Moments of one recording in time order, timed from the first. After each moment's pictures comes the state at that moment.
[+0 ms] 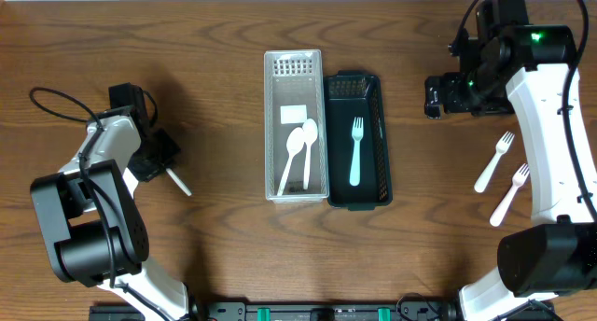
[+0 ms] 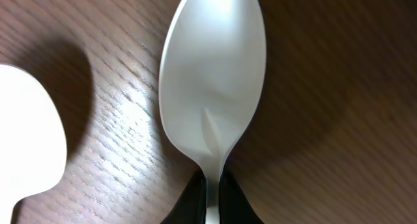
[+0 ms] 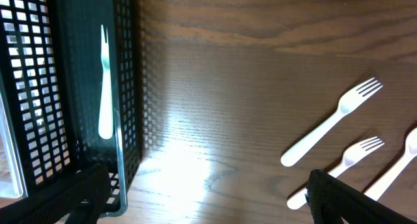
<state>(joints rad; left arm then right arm) 0.25 1.87 1.12 -0.74 0.02 -0.45 0.04 1.76 1.79 -1.40 -0.05 0.02</state>
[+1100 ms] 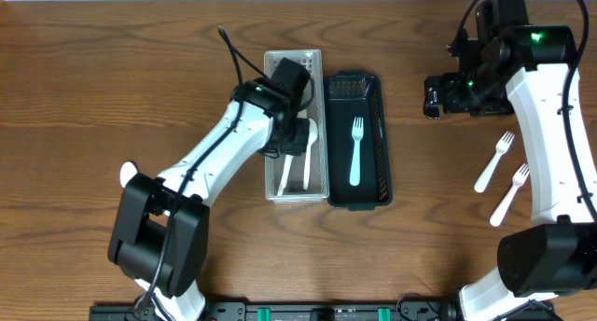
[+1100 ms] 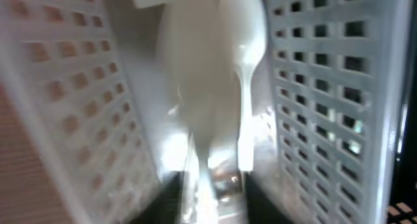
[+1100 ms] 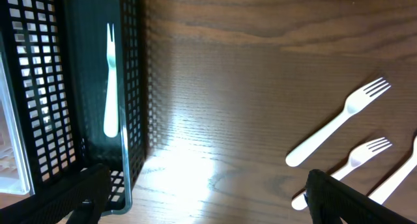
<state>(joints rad) -0.47 1.84 1.40 -0.93 0.11 -0.32 0.04 1.76 1.79 -1.41 -0.07 0.02</state>
